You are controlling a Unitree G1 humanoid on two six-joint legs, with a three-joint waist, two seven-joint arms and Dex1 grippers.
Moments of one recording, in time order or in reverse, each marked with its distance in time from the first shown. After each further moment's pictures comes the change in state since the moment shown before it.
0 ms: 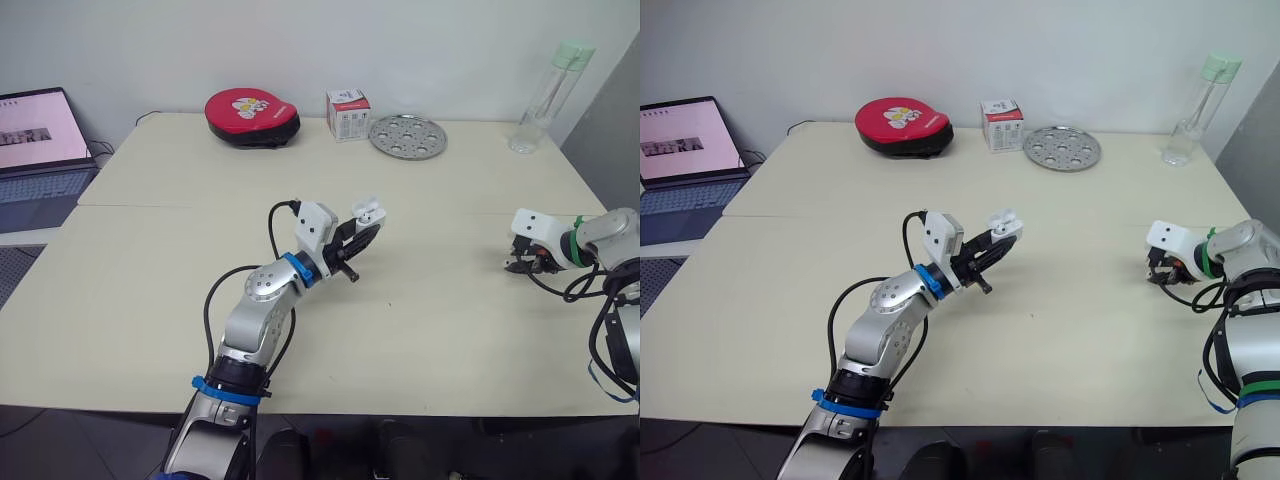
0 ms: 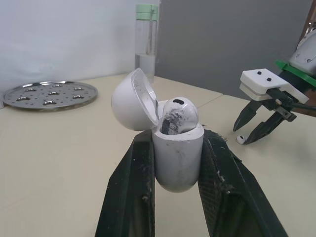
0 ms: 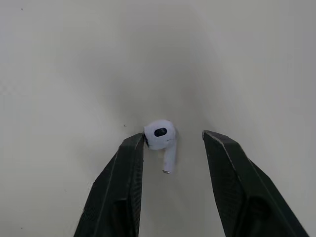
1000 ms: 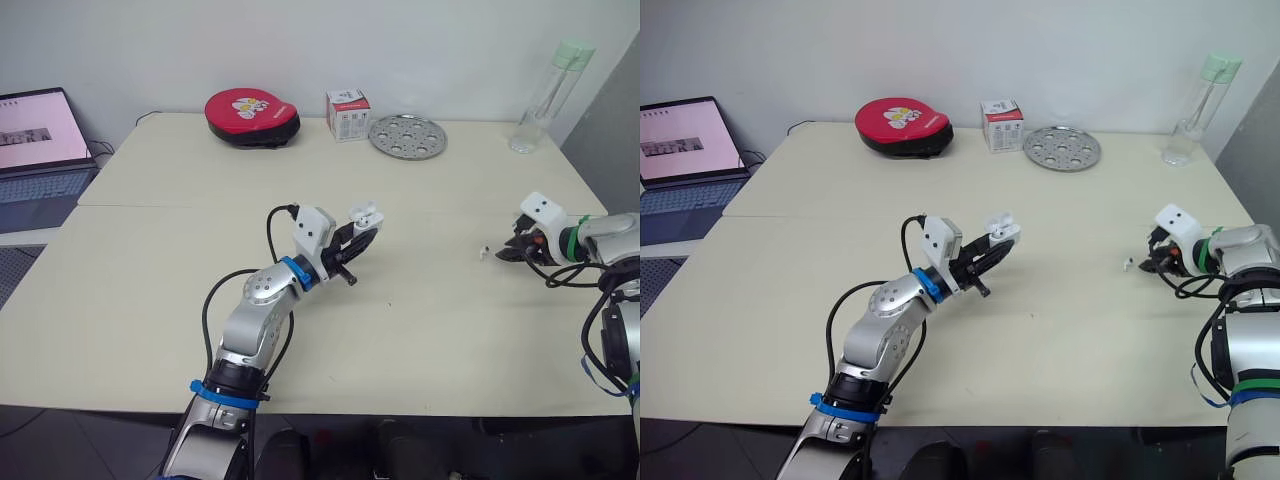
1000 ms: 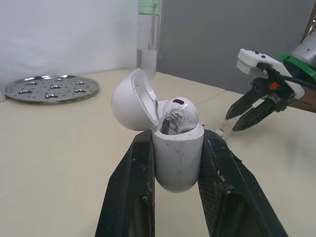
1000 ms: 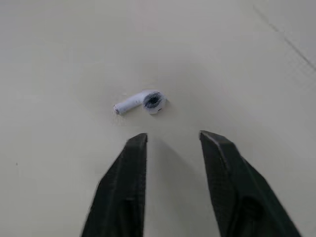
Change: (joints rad) left arm 0.025 0.006 0.001 -0.007 0.004 0.002 0.000; right arm -0.002 0.033 -0.184 -0.008 0.179 0.257 -0.047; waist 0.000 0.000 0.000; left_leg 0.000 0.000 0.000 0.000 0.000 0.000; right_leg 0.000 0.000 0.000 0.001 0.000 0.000
